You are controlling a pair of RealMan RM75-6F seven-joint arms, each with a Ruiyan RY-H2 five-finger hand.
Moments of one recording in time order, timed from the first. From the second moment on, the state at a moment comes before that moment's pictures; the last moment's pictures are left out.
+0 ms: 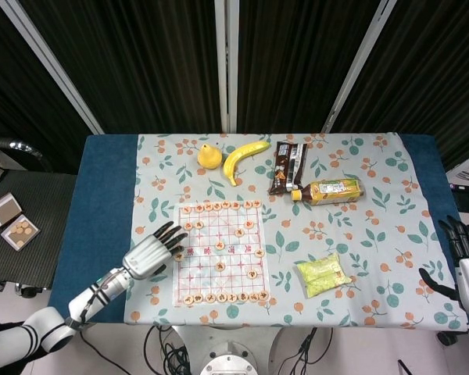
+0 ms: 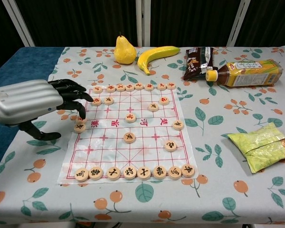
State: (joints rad) left arm -0.61 -1.57 0.04 -1.15 1.81 1.10 0.08; right arm 0.03 -1.14 0.07 -1.44 -1.55 1.57 0.28
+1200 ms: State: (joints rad) left arm -0.70 -1.65 0.12 -0.97 1.86 1.17 0.06; right arm 0.05 -1.16 0.06 -1.45 -1.53 1.53 0.23
